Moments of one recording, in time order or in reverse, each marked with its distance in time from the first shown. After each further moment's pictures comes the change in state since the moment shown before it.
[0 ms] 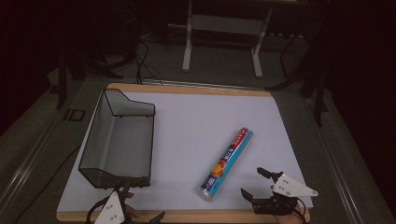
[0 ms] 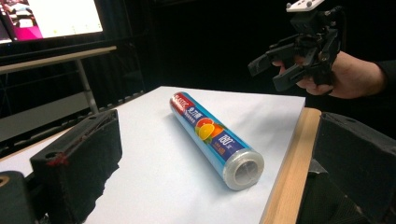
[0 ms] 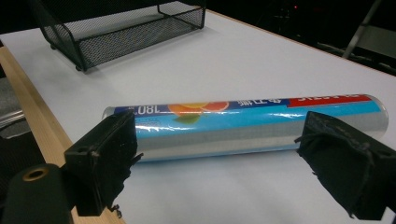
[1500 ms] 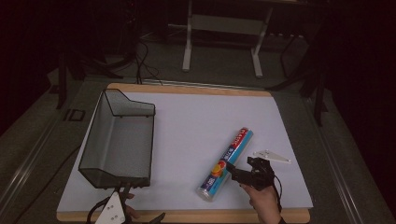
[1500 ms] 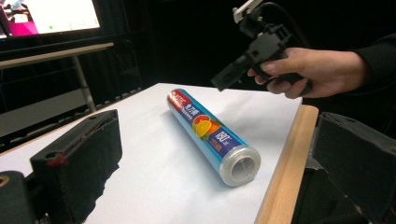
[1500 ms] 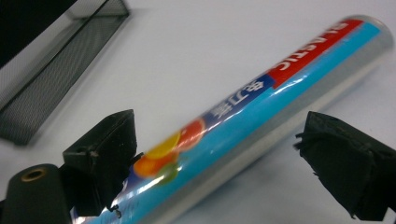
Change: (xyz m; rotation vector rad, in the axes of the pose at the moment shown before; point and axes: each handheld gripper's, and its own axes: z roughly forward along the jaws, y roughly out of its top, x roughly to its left) left arm -0.001 -0.001 0.000 0.014 -0.009 -0.005; right arm -0.005 0.038 0.068 0.181 -0.235 0.489
